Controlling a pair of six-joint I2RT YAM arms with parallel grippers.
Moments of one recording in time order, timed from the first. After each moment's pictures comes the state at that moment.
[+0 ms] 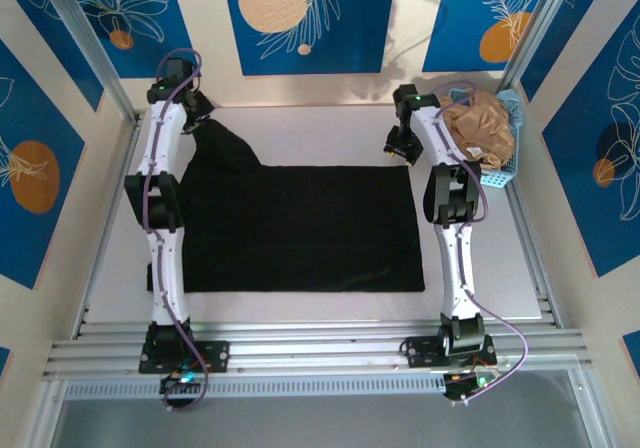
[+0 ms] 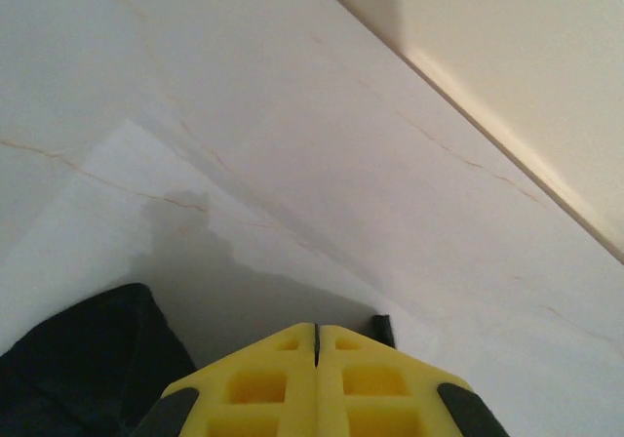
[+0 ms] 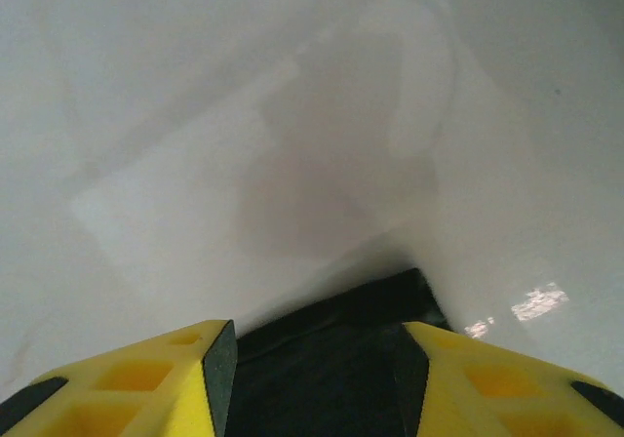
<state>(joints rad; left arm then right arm) 0.01 2.51 2.63 -1.07 0.01 -0.67 0.12 2.54 2.42 -1.28 0.06 0.67</state>
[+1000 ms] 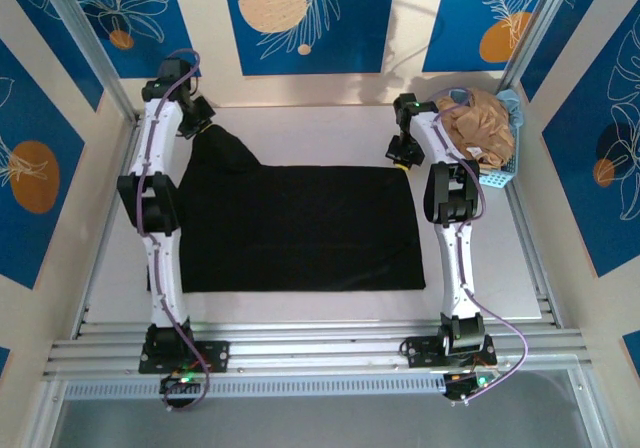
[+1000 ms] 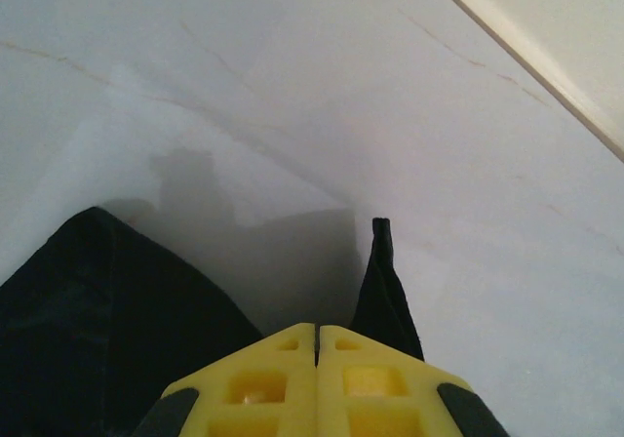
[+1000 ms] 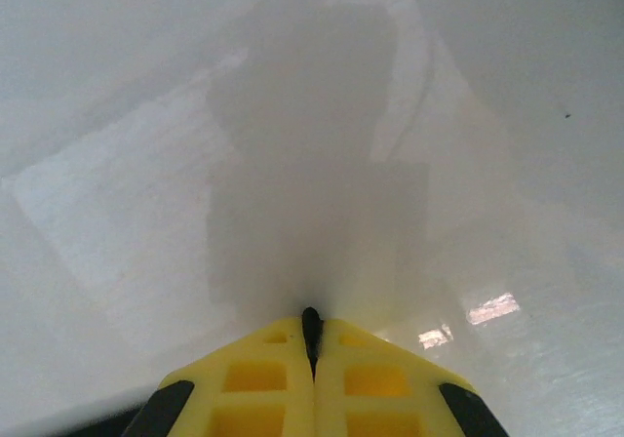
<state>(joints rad) 0.00 2.39 2.52 -1.18 0.08 -0.62 0.12 2.55 2.34 -1.22 0.08 0.57</state>
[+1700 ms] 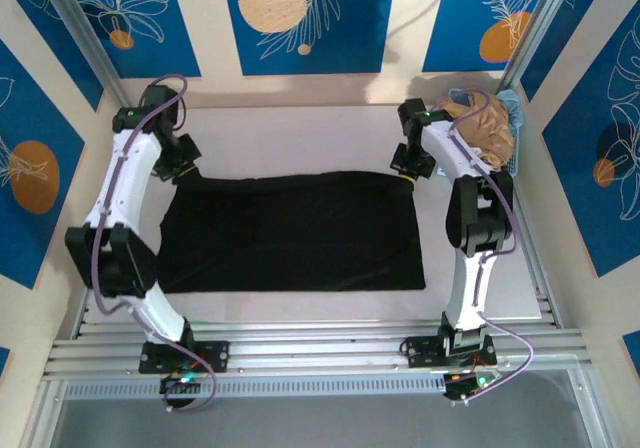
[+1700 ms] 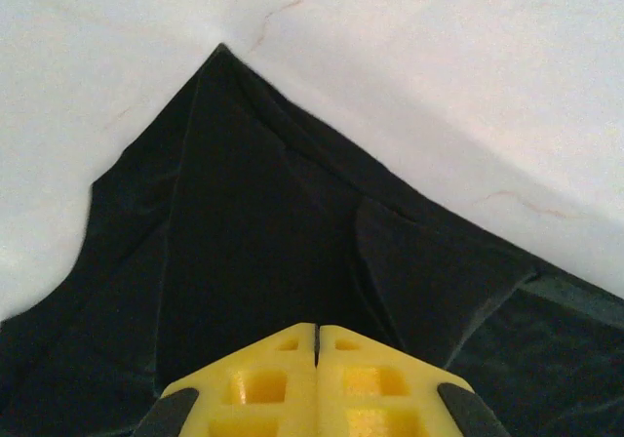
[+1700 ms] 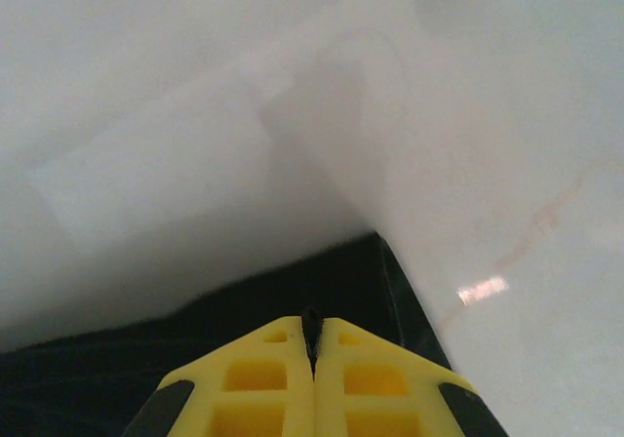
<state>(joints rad) -0.03 1.67 1.72 -1.27 -0.06 -0.58 0.17 2.01 1.73 -1.11 0.10 0.63</state>
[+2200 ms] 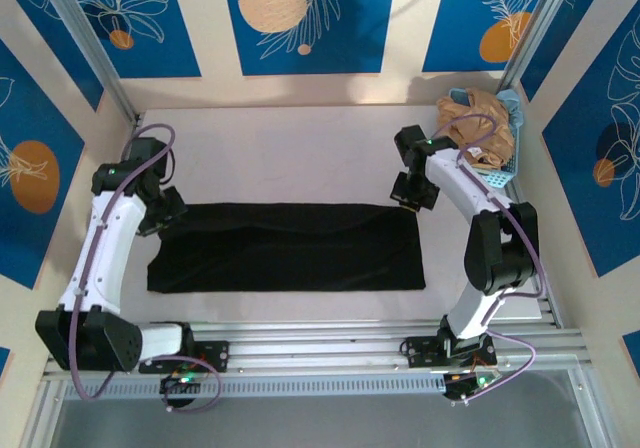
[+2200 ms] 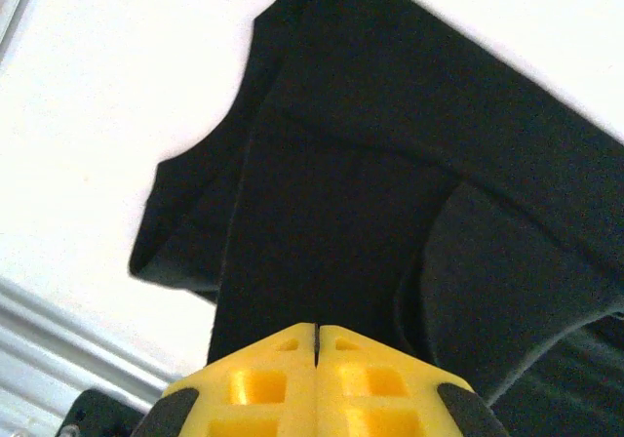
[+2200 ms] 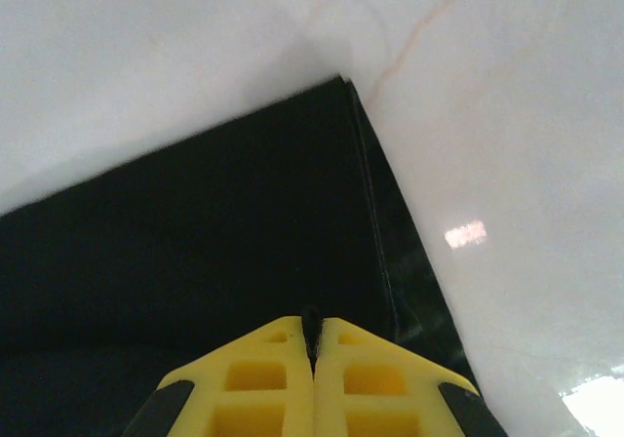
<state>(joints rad) -0.03 1.25 1.31 -1.36 -0.16 -0.57 0.25 1.71 1.36 -1.13 0.10 0.70</state>
